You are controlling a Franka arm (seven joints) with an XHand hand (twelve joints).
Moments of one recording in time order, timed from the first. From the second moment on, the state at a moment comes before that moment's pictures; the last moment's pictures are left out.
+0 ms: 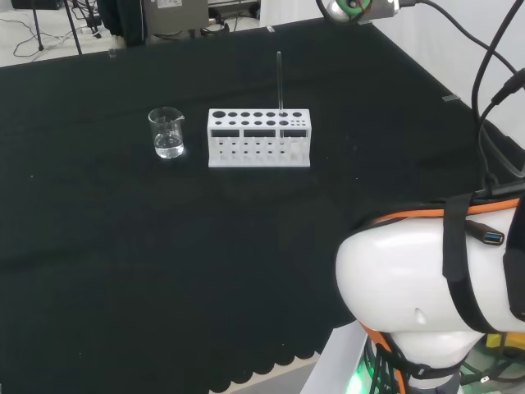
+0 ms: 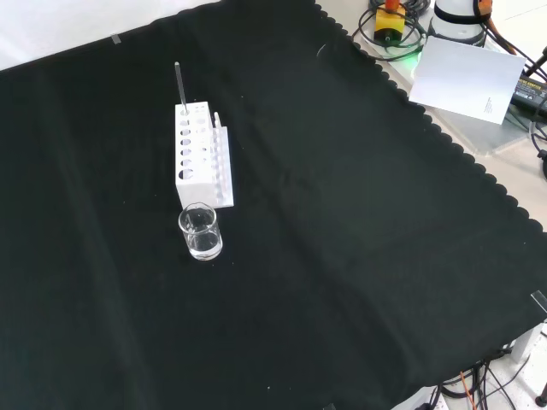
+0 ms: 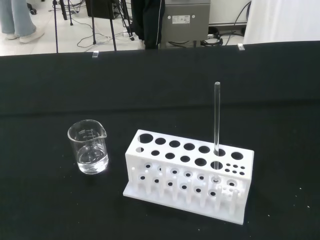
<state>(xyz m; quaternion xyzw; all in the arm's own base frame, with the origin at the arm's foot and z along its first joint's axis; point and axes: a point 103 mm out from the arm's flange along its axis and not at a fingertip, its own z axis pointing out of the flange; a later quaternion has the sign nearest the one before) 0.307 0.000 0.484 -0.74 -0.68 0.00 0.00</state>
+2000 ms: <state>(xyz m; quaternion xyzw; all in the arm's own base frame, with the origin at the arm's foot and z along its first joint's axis) 0.412 -0.044 0.448 -0.74 -0.68 -0.01 0.02</state>
